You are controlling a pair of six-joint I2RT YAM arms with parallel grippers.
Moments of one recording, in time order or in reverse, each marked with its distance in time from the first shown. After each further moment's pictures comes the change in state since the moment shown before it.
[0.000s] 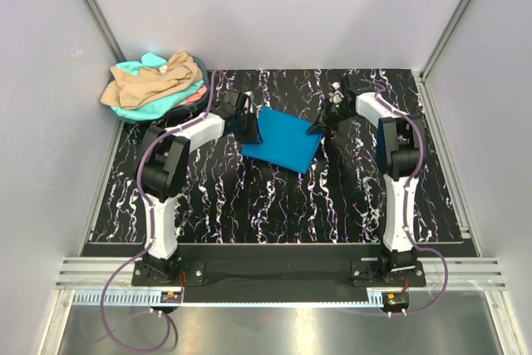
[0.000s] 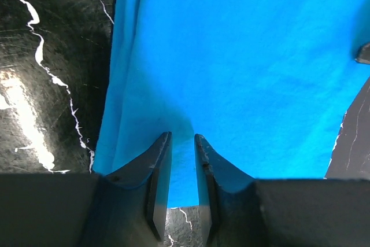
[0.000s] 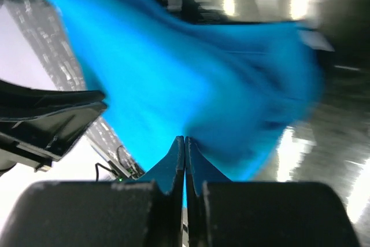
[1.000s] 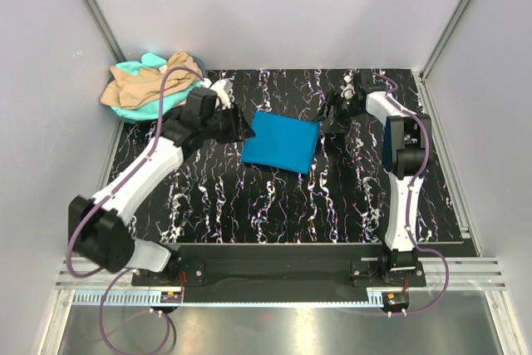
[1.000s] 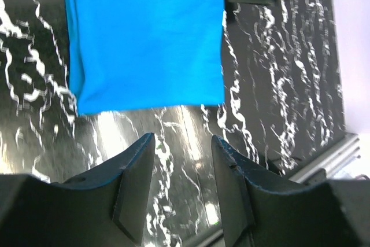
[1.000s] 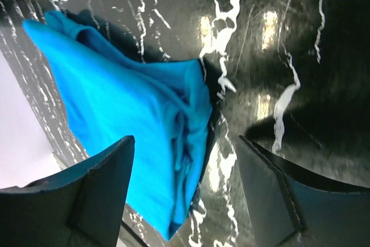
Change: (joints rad) left arm -0.035 -0.634 -0.234 -0.106 0.006 -0.037; right arm -0.077 -0.002 -0.006 0.060 0.060 -0.115
